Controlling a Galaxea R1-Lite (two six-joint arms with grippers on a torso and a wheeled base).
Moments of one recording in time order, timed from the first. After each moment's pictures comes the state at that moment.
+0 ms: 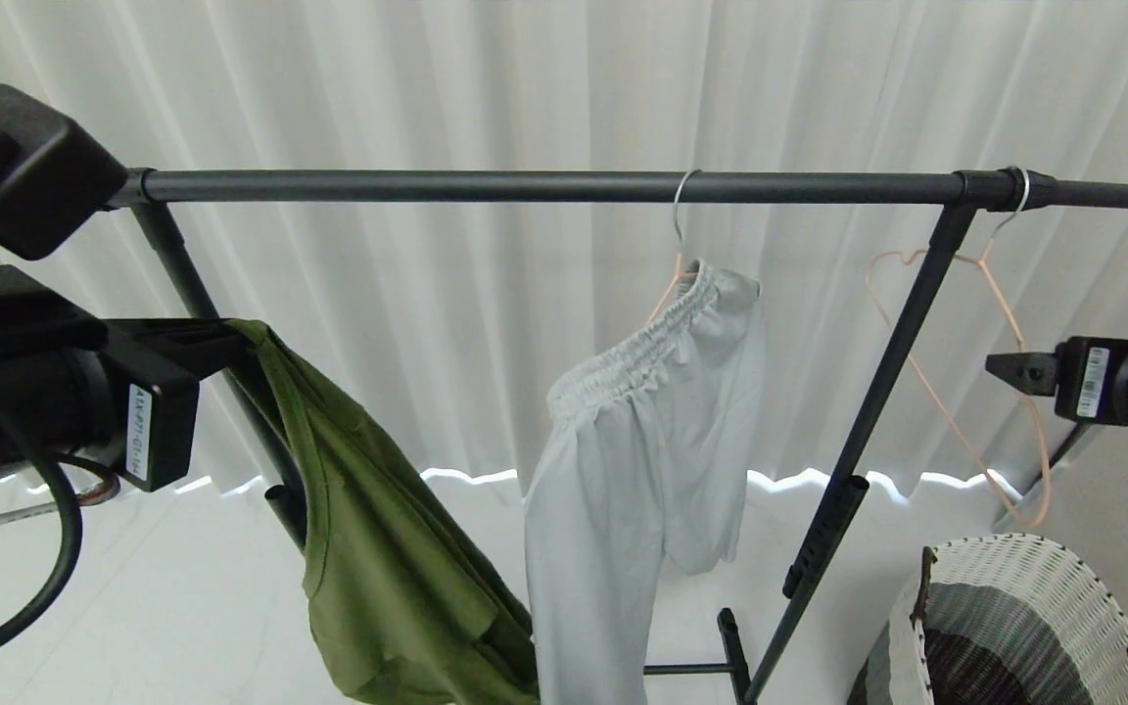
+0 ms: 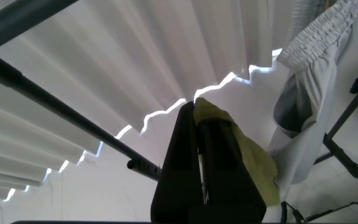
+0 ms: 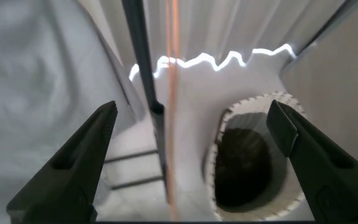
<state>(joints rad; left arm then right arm) -0.50 1.14 -0.97 0.10 0.23 0.34 0.40 1.31 -0.97 0.06 -0.47 0.26</state>
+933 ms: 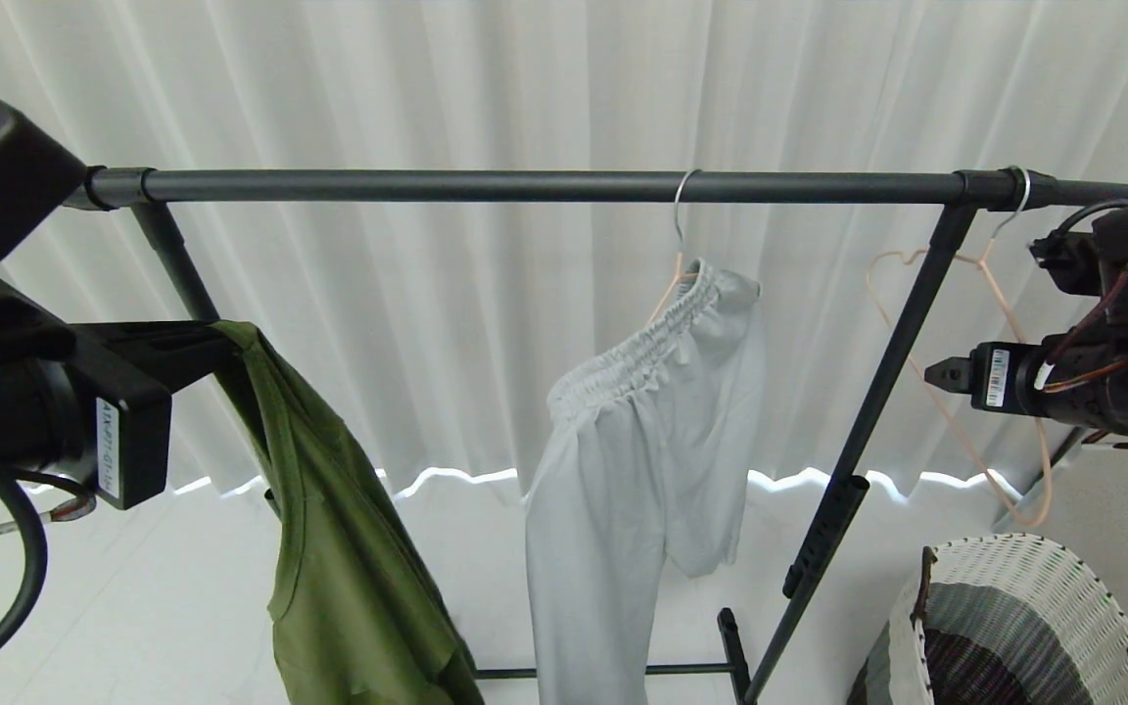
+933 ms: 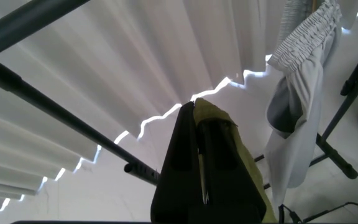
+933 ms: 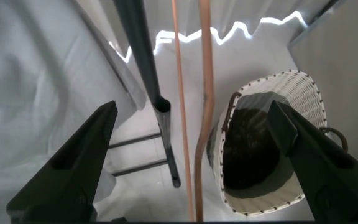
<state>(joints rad) -0.54 1.11 -0.95 0.10 0.23 0.34 0.33 1.52 -1.07 0.08 -0.40 0.31</state>
